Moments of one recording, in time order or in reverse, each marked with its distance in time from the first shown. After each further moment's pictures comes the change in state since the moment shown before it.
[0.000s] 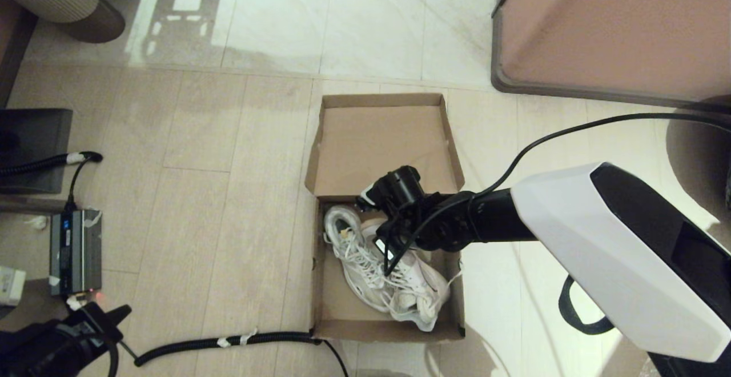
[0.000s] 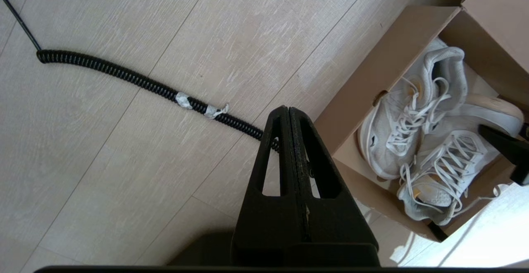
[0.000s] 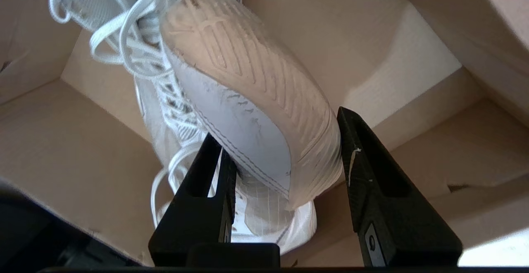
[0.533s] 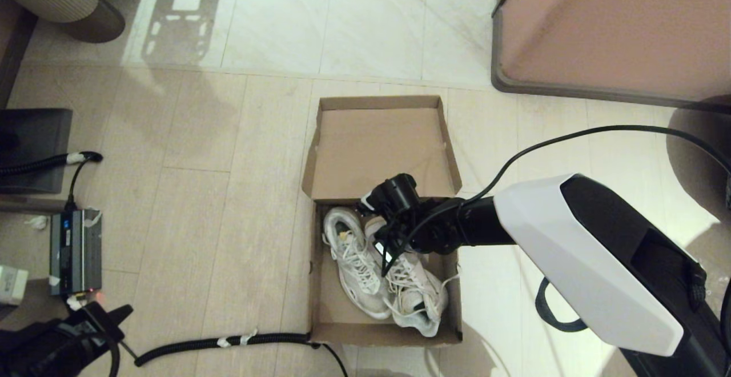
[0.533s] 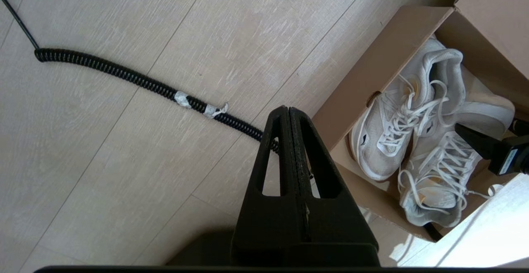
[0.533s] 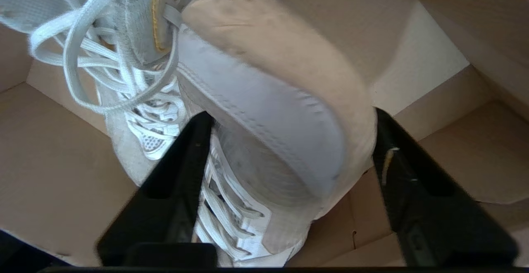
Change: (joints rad) left arm 0.000 0.008 -0.002 -0.001 -0.004 -0.001; right arm -0.021 0.070 -0.062 0.002 -0.015 0.001
